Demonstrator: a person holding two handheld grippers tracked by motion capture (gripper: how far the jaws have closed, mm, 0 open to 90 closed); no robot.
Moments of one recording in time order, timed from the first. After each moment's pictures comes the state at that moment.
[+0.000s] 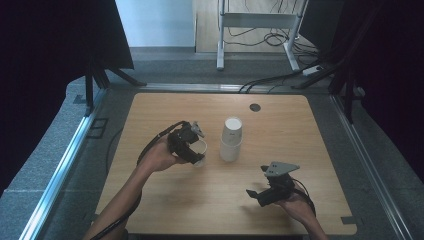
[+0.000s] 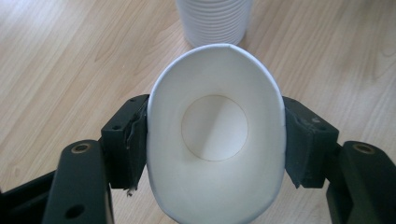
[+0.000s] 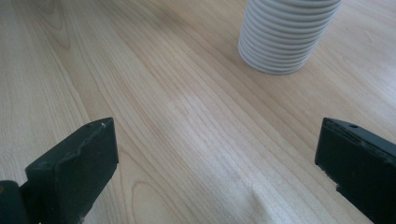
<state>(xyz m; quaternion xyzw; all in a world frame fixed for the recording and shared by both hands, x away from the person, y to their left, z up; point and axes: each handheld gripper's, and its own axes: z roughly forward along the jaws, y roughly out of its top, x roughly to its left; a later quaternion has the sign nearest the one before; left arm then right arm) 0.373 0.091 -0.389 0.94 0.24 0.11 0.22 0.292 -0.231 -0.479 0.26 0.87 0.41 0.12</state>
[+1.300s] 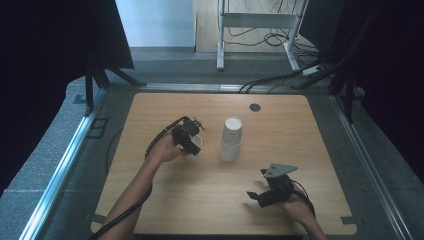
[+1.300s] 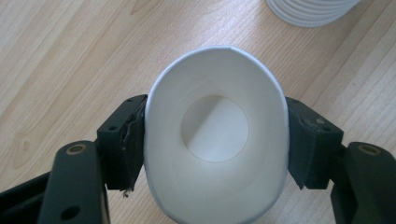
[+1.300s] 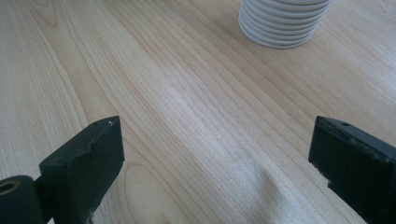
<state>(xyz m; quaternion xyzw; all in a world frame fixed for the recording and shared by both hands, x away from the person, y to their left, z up) 0.424 0.087 -0.431 0.93 0.31 0.11 0.15 0.294 -0.234 -0.492 0.27 0.87 0.39 0.11</state>
